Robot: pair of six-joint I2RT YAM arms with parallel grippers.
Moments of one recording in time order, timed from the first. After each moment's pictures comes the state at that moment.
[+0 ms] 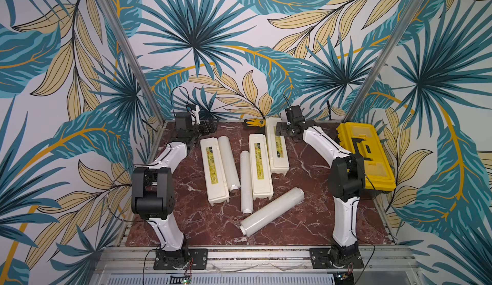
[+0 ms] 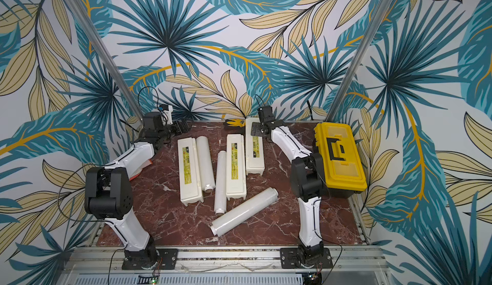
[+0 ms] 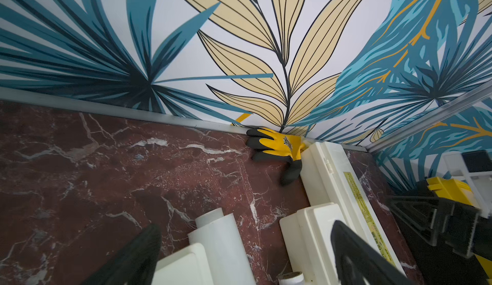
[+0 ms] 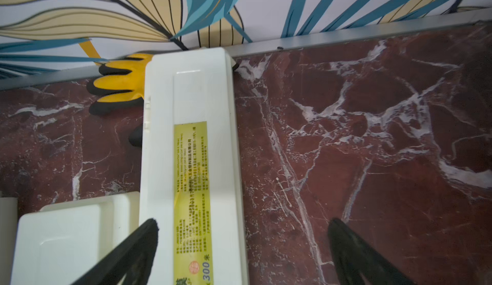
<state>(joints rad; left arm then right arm) 0.00 1.80 1.34 0.06 0.41 -0.42 0.29 2.17 1.95 -0.65 0.21 0.35</state>
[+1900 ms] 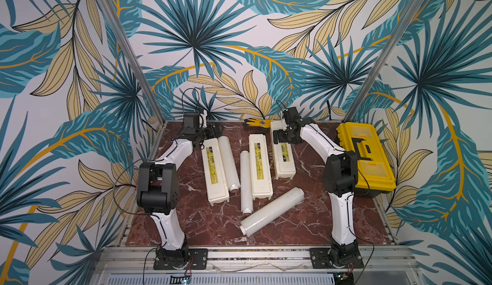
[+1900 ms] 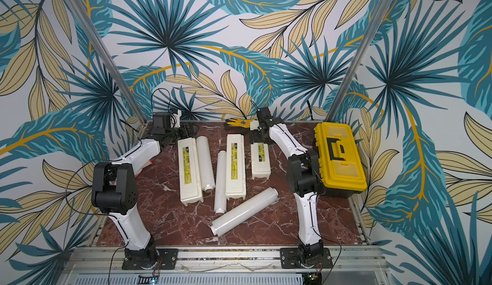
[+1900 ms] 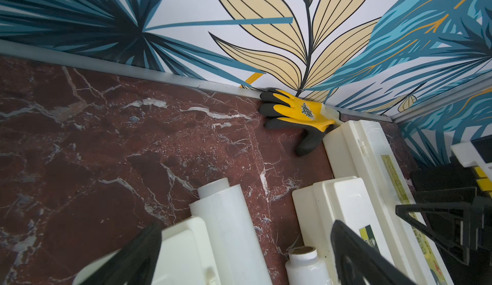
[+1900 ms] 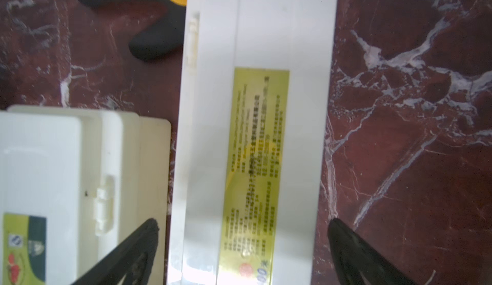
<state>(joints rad) -0.06 1.87 1.41 -0.11 0.36 -0.36 0.28 2.25 2.06 -0.88 0.05 0.24</state>
